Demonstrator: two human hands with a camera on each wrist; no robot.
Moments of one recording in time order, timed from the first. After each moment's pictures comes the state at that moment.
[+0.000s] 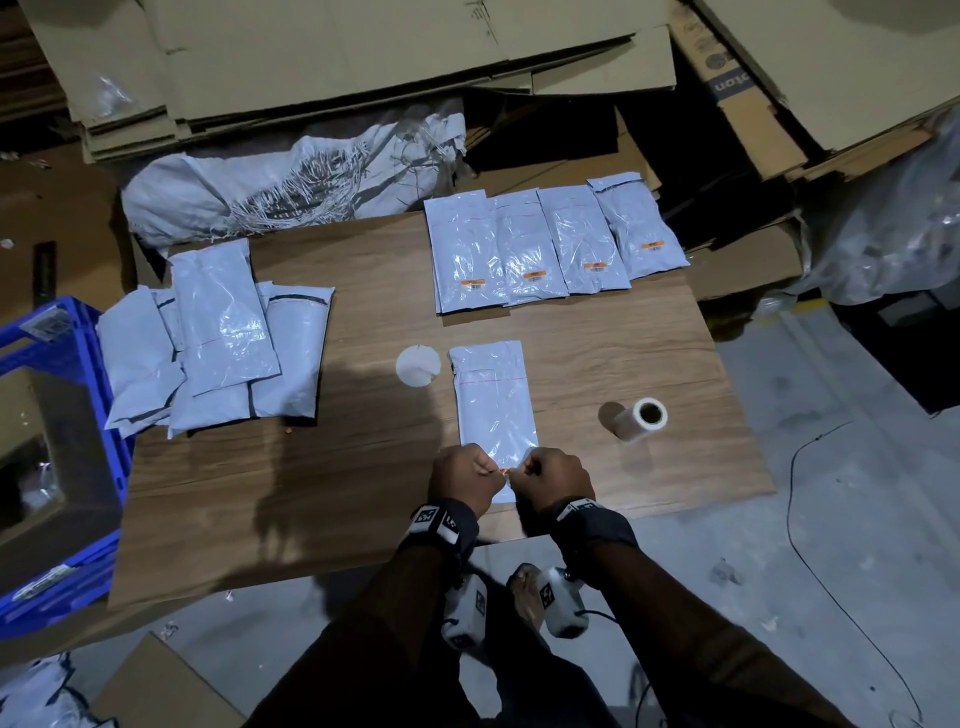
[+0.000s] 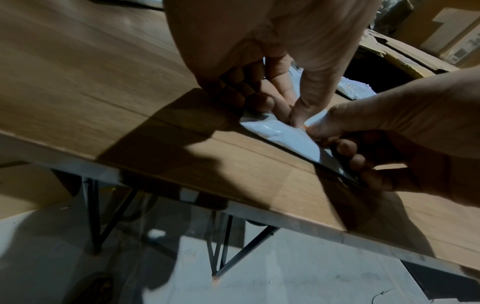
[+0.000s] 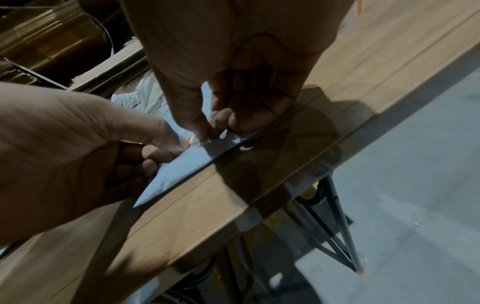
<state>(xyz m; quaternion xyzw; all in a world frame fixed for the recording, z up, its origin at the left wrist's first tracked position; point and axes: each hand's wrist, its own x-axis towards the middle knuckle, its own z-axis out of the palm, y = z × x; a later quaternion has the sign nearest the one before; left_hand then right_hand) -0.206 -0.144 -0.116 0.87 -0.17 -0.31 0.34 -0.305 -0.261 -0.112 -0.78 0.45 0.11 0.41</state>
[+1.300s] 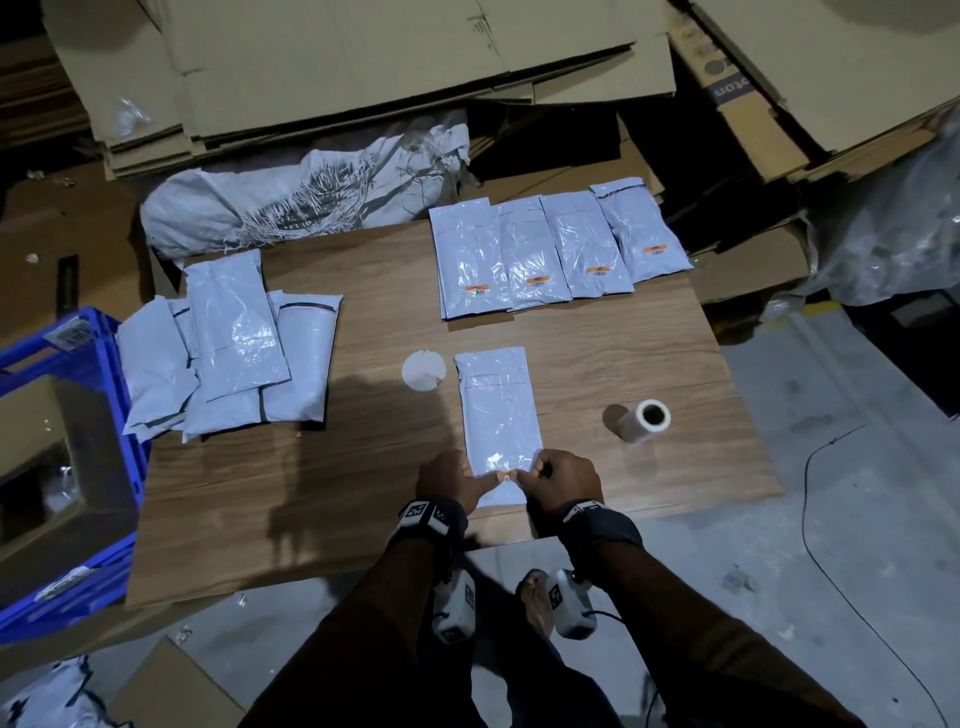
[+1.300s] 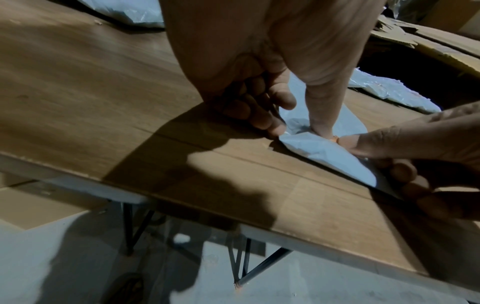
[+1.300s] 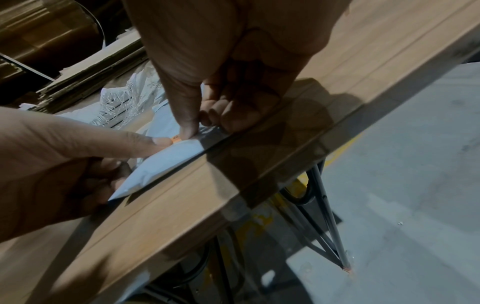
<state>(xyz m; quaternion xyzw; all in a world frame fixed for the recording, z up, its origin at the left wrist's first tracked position) -0.188 -0.133 -0.093 0.90 -0.20 -0.33 0.21 -0.312 -0.266 -0.119 -0.79 0.45 0.05 0.42</state>
